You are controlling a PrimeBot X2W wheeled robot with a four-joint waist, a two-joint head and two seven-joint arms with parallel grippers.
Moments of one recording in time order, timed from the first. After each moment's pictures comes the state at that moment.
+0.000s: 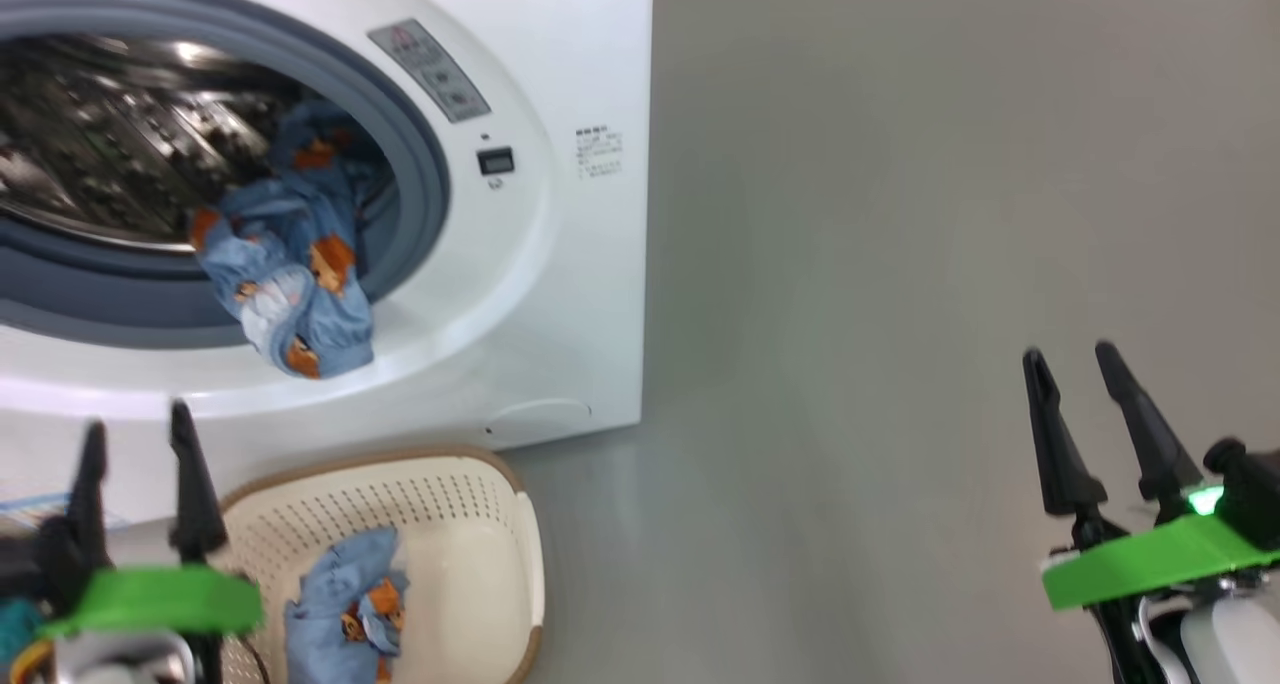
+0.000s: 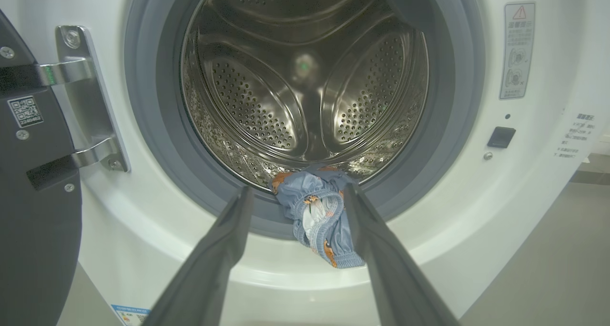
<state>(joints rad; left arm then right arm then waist) -0.28 0.09 0.22 0.41 -0.20 -0.13 -0.26 -0.12 -0.23 0.09 0.14 0.47 0.13 -0.25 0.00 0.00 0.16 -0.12</state>
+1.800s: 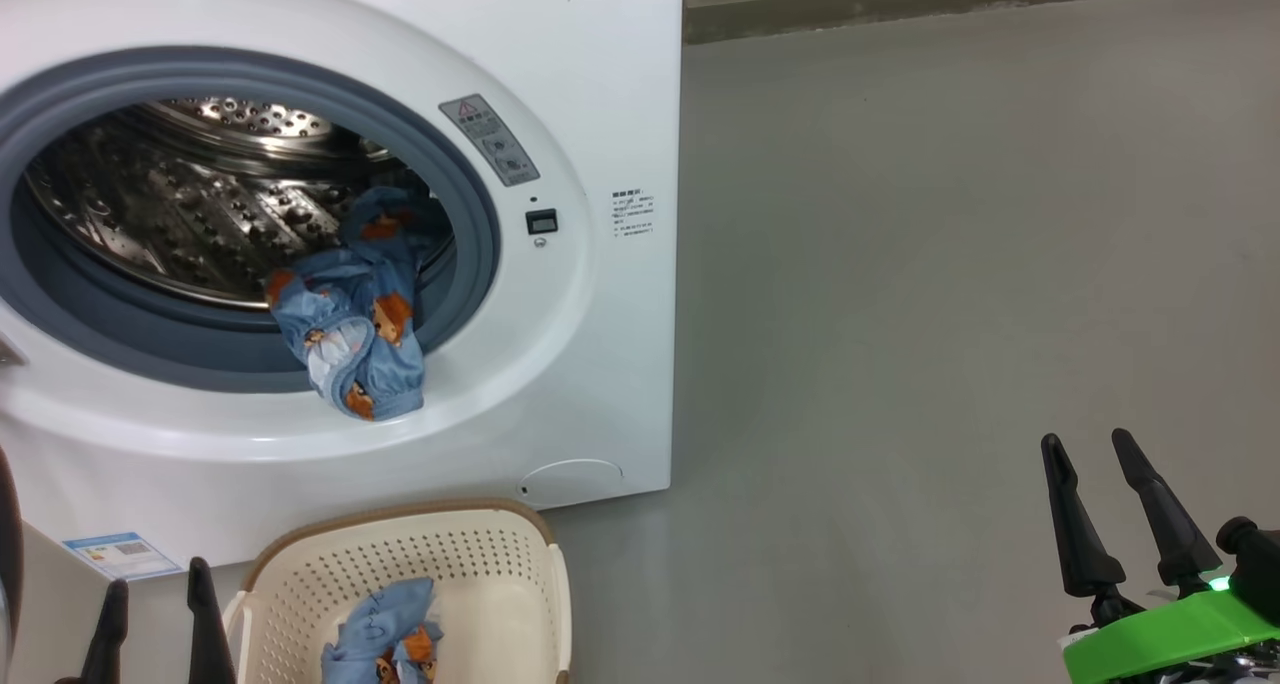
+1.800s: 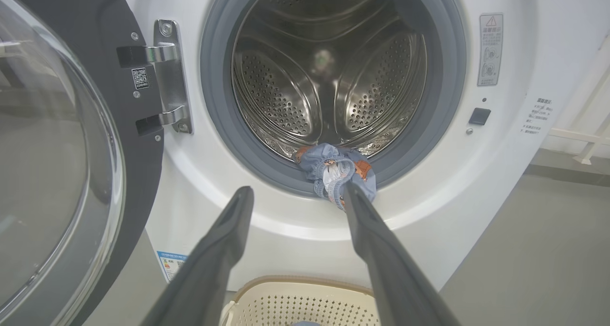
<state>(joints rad) 0.02 0.08 0.20 0.26 -0.27 -0.13 -0.26 0.03 -0.24 0.06 0.13 0.47 0.13 -0.25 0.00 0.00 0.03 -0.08</state>
